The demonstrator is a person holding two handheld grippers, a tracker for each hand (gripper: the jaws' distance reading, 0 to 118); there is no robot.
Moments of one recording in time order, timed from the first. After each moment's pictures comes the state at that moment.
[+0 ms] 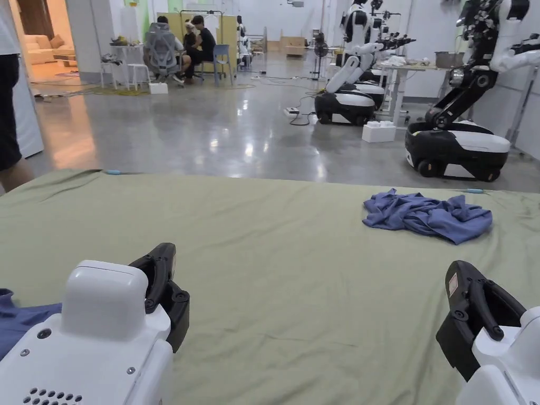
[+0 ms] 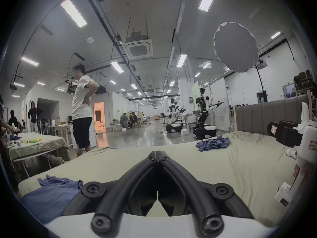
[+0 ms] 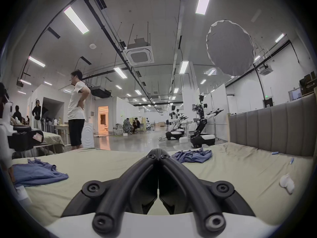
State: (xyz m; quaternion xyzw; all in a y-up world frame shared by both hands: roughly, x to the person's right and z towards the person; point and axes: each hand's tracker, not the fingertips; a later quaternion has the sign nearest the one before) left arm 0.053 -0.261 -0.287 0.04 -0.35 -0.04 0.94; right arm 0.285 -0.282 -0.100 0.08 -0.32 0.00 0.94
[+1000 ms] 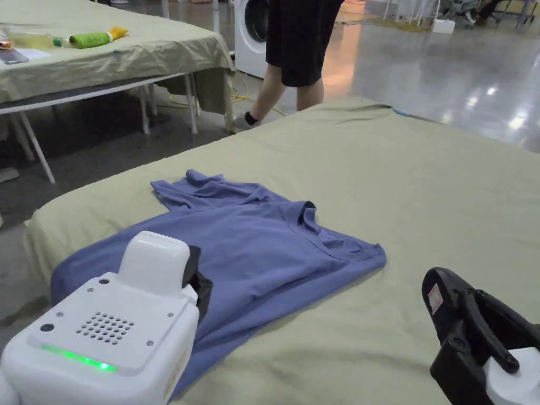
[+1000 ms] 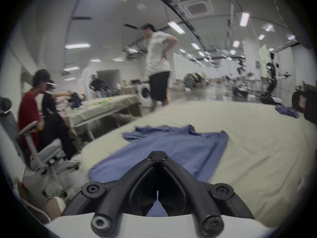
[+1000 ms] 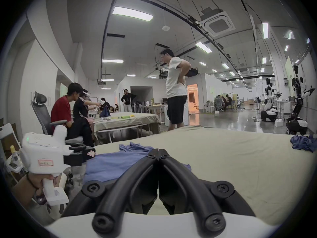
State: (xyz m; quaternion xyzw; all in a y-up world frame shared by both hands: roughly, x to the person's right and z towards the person) left arm -0.197 -0.342 -0.426 -0.17 -0.09 -0.09 0.98; right arm 0.099 -0.309 -0.321 -0.03 0.11 -0.03 0.99
